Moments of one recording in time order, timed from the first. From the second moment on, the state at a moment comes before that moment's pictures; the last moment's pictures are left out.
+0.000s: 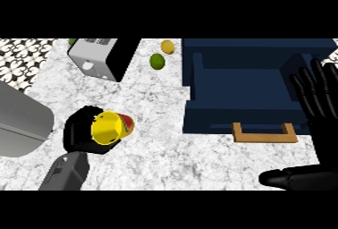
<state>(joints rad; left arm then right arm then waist) -0.34 0.11 0.20 -0.75 0.21 -0.26 -0.91 -0.10 -0.10 -0.08 -2.08 -0.17 0.13 0.19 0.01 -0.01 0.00</state>
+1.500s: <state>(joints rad) -0.78 0.00 -0.03 -1.31 0.21 0.18 -0.16 -0.07 -0.09 -0.08 -2.08 -0.16 0.14 0.16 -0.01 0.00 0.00</state>
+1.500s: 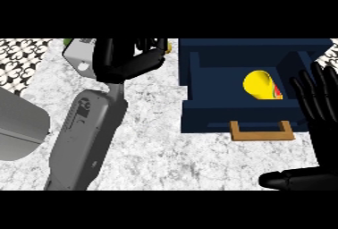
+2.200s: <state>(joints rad) -1.08 0.00 -0.10 -0.92 0.26 0.30 -0.19 -0.09 -0.11 -0.10 -2.04 -0.18 0.17 0.14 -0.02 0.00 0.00</state>
